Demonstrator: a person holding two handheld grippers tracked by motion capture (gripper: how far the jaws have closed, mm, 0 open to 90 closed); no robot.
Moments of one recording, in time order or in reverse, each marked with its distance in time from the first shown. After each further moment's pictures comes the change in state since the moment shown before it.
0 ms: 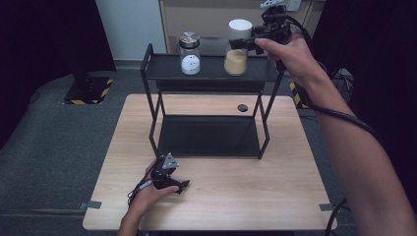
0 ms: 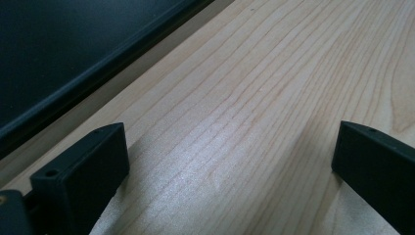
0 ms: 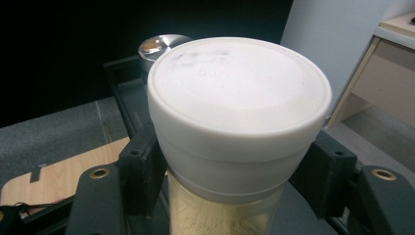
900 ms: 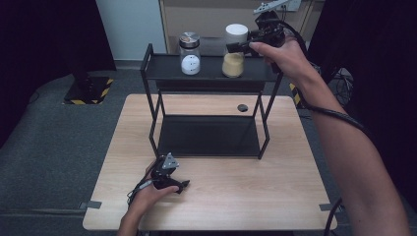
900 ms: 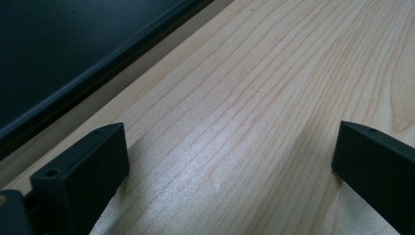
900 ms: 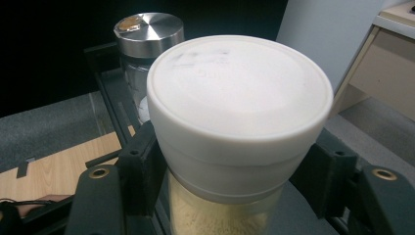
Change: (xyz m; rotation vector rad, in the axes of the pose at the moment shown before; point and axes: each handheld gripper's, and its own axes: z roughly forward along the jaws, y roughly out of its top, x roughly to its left) left arm 0.000 0.000 0.000 -0.001 -0.002 0.001; right arm -0.006 -0.005 0.017 0.033 -0.012 0.000
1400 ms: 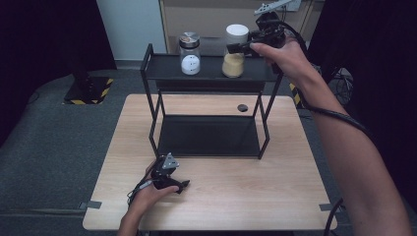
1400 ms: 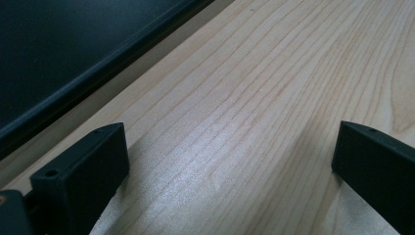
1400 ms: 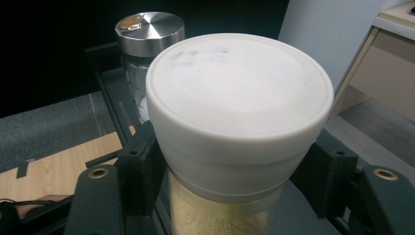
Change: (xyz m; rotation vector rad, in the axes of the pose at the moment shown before) left arm 0.000 0.000 0.000 0.001 0.001 0.000; right arm 0.001 -0.003 -0.001 -0.006 0.000 -0.003
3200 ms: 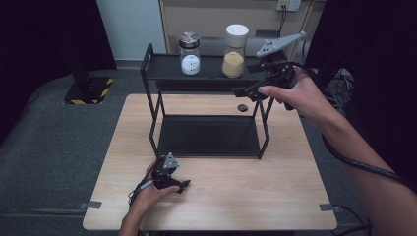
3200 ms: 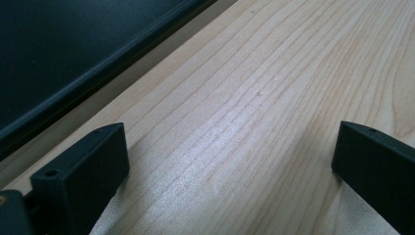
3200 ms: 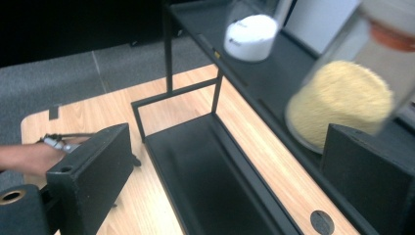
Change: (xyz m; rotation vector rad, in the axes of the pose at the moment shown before) left arm -0.002 0.001 0.002 0.000 0.005 -0.005; right arm 0.101 -0.027 -0.042 0.118 -0.012 -0.085
